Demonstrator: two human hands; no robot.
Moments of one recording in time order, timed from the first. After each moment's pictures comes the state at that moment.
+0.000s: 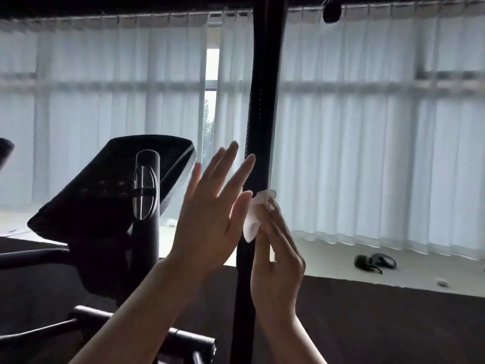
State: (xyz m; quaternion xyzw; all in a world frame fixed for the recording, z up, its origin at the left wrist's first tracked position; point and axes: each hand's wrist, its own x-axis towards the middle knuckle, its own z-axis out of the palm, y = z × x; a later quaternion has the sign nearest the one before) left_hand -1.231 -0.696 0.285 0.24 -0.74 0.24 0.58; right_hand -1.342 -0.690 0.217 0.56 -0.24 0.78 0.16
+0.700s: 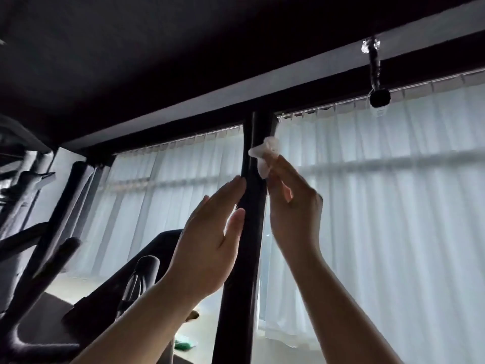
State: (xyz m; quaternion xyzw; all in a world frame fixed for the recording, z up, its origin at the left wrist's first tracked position) left_hand -1.266 -0.710 0.399 0.30 -0.67 0.27 0.62; right_hand -1.393 -0.734 0.449 0.65 -0.08 0.75 0.07
